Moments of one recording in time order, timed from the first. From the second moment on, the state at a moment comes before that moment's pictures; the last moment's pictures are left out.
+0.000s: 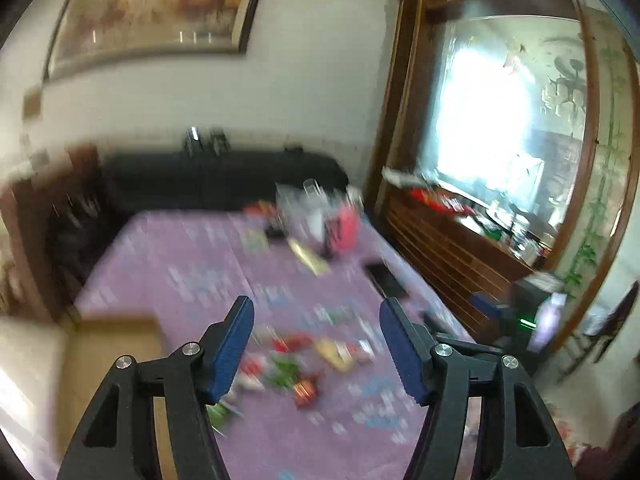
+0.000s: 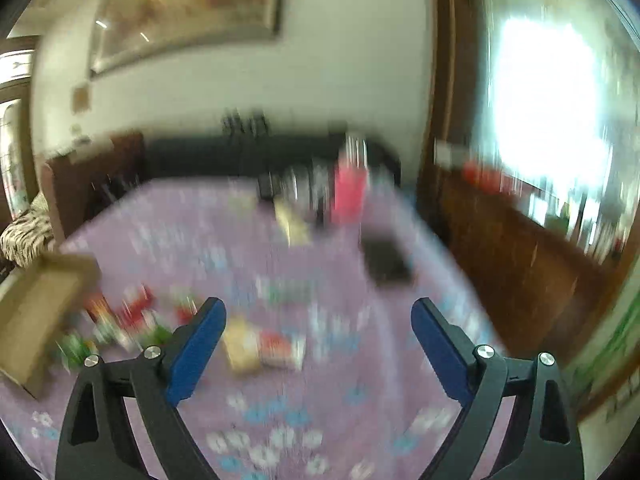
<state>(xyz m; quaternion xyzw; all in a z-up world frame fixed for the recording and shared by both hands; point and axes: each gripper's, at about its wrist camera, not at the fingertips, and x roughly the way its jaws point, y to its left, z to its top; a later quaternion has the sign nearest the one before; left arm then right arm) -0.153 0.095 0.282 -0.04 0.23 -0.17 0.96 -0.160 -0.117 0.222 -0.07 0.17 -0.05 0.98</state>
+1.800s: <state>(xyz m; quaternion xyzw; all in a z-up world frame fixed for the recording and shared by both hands) -0.060 0.117 0.035 0.03 0.41 0.05 0.91 -0.036 -0.049 0.048 0.02 0.41 0.12 0.90</state>
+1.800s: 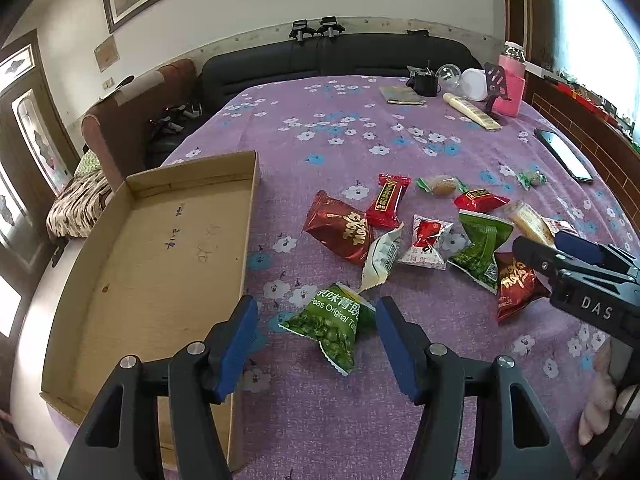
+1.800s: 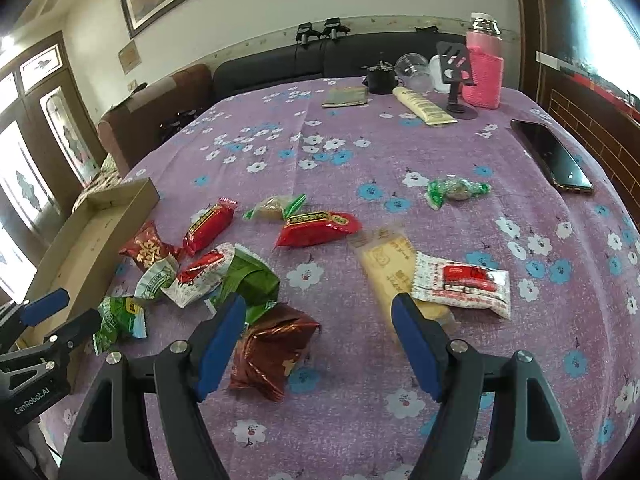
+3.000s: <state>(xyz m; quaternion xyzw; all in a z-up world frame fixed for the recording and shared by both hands) -0.039 0.130 0.010 -0.02 0.47 0.03 0.88 -0.026 -0.064 0.030 0.10 0.44 0.15 0.88</state>
